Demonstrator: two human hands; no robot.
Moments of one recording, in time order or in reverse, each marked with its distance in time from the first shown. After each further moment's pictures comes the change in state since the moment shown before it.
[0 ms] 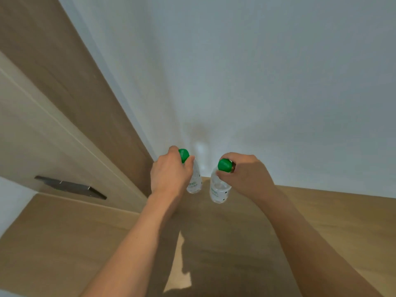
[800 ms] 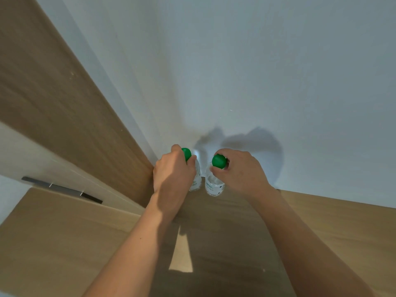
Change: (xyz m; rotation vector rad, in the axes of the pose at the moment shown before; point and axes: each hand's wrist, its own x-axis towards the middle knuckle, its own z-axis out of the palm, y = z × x) left_hand 0.037 -0.009 0.019 0.020 -0.075 -0.088; right_hand 0.053 -0.008 0.031 -0.010 -0.098 -0.021
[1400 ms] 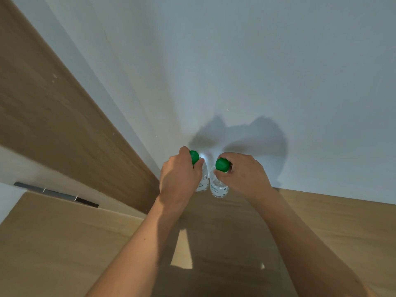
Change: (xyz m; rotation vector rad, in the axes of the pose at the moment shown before) left_hand 0.001 0.008 0.019 -0.088 -0.013 0.139; right_hand 0.000 0.020 0.005 -0.037 -0.006 0.038
